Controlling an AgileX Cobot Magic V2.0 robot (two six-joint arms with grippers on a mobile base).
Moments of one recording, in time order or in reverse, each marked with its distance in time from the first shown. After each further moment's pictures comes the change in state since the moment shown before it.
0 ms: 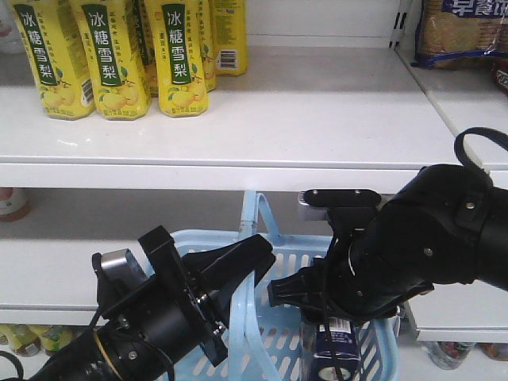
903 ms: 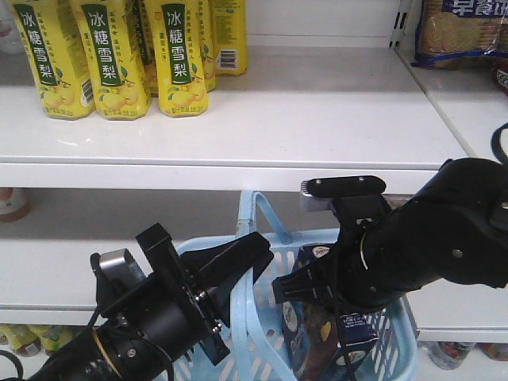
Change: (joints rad) left arm 0.000 0.001 0.000 -0.012 -0.002 -0.006; right arm 0.000 -0.066 0.001 -0.013 -0.022 -0.080
